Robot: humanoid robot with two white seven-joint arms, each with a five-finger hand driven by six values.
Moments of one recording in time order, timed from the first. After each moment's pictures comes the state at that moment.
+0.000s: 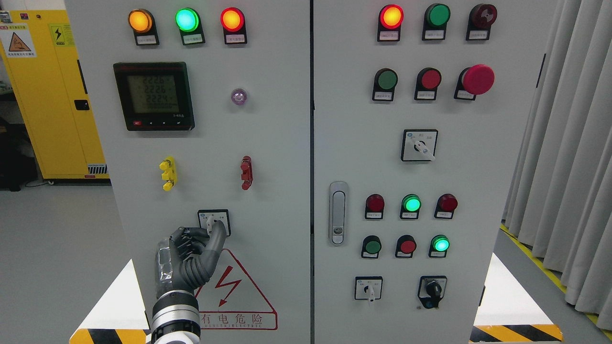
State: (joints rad) left arm -0.44 -0.15 -0.07 -1.92 -0.15 0.66 0.37; right arm 0.10 0.12 -0.16 -0.19 0.12 0.01 -0.20
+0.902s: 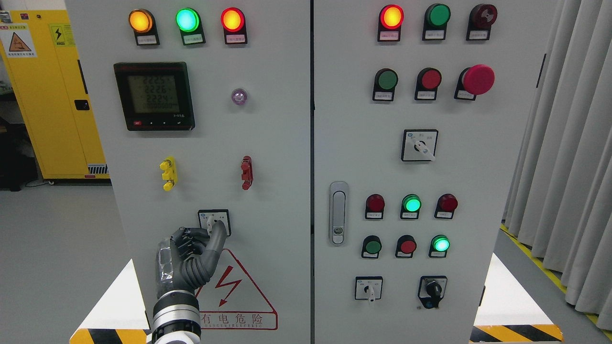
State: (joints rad) left arm -0.44 -0.15 -0.07 -1.92 -0.15 0.66 0.37; right arm 0.10 0.12 -0.16 -0.19 0.12 0.01 -0.20
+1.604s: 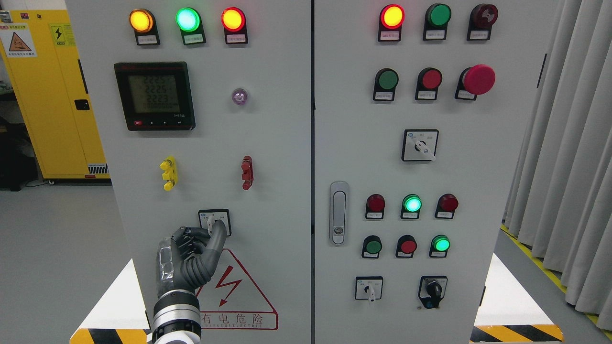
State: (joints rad) left arm -0.44 -0.15 -0.07 -1.91 -0.15 0.66 0.37; right arm 0.10 0.12 -0.16 -0.19 0.12 0.01 -0.20
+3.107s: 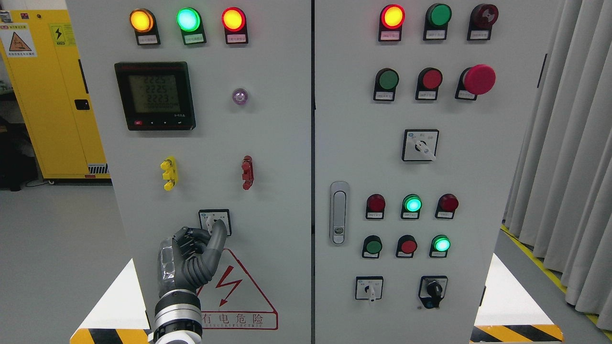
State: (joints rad) left arm -0.44 -0.15 -0.07 -1.91 -0.15 0.66 0.37; right arm 0.10 0.12 -0.16 -0.19 0.12 0.01 -0.20
